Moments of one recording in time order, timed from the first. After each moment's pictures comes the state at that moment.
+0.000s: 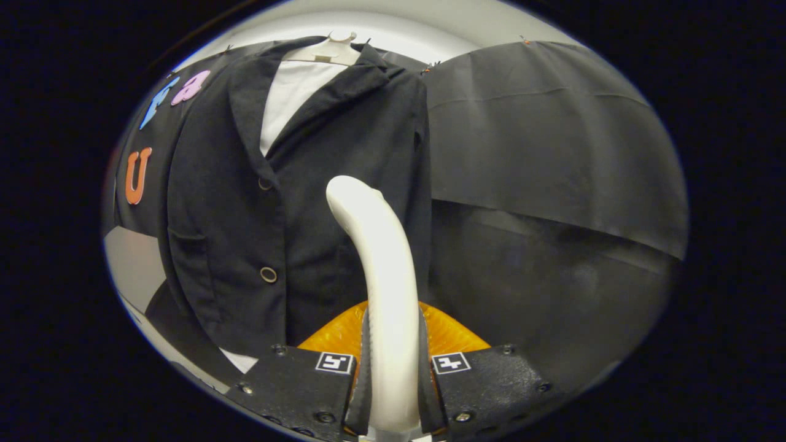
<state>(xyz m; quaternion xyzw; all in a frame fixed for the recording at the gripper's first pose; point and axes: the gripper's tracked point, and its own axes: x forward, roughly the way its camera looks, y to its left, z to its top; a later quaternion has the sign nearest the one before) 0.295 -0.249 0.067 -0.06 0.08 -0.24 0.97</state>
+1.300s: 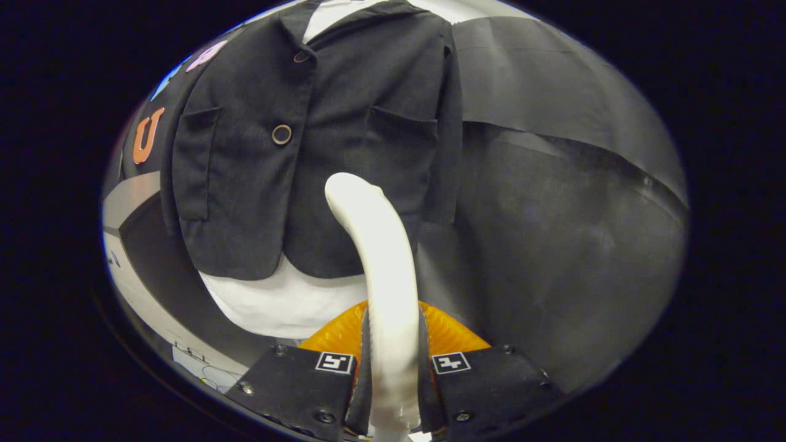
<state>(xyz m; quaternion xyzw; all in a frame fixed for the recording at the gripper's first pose) 0.297 -0.246 -0.090 -0.05 0.20 -0.23 0.95</state>
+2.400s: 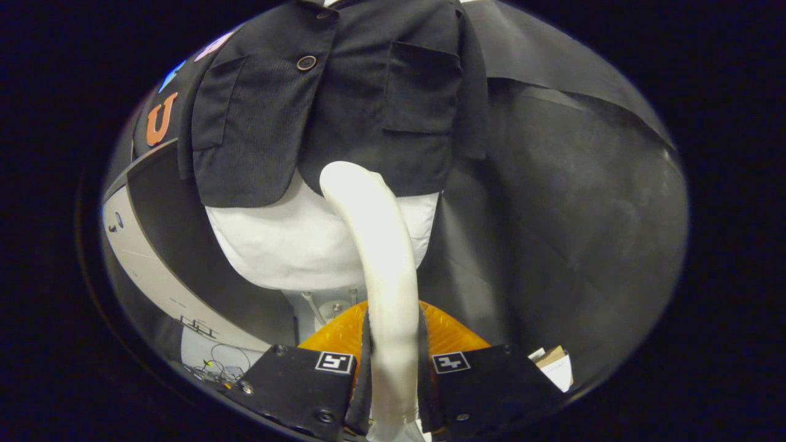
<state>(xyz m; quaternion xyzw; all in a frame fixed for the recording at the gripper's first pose) 0.275 -0.241 -0.168 -0.02 0.28 -0.17 0.94</state>
